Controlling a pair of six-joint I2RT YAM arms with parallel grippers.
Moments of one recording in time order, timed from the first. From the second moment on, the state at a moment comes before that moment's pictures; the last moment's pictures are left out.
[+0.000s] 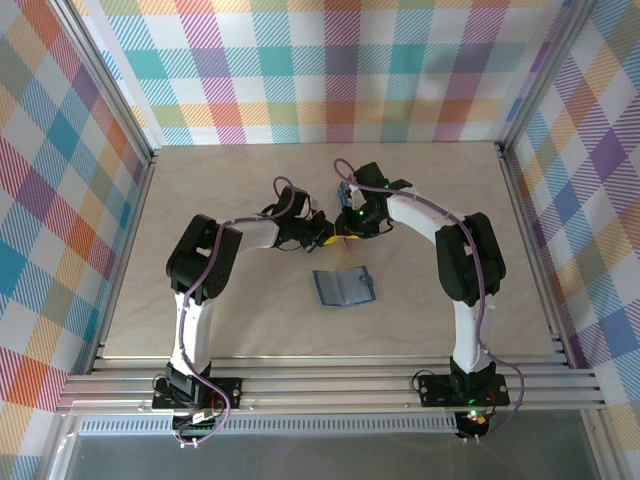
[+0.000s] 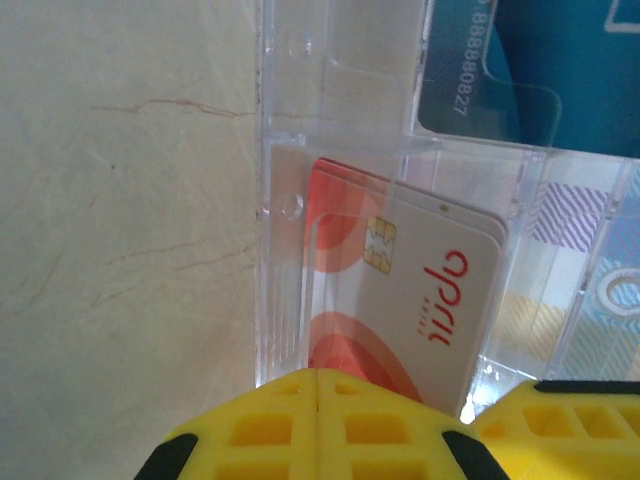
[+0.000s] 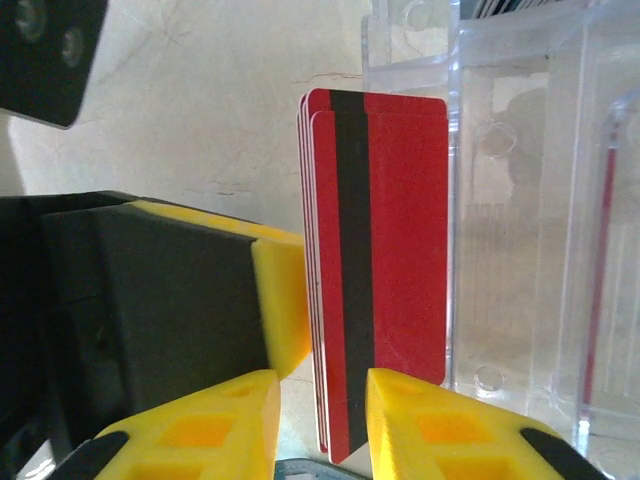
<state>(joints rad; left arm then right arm) -0.47 2.13 1.30 0.04 0.61 -1.04 0.48 2.03 1.54 -0.69 -0.40 0.41</state>
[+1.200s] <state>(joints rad) -0.47 2.20 1.23 0.36 0.67 -1.17 0.49 2.06 1.61 -0.73 -0.39 0.42</state>
